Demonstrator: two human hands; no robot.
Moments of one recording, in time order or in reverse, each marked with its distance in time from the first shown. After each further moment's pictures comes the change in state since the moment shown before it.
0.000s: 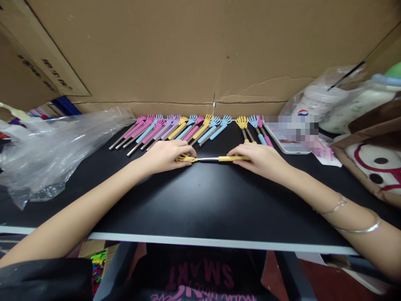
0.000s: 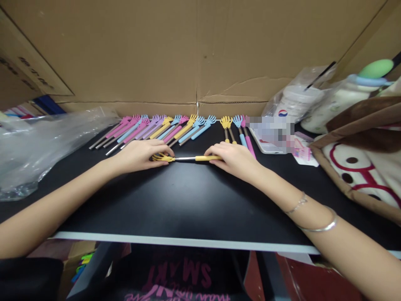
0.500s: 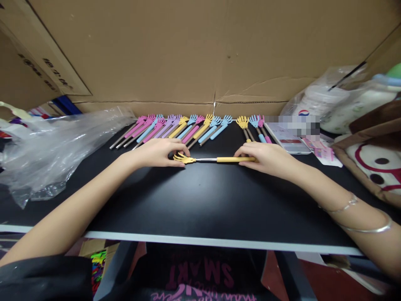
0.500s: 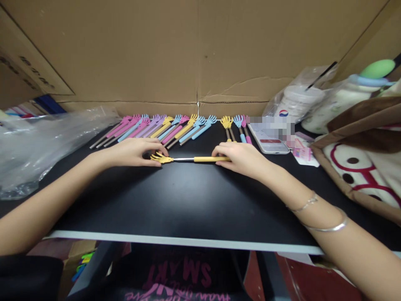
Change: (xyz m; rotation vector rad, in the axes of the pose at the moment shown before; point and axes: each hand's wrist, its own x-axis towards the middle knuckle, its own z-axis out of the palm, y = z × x) left_hand -0.004 -0.021 -0.012 -0.151 -0.159 -0.006; right_hand -0.006 0.012 -0.010 0.002 -0.079 0.008
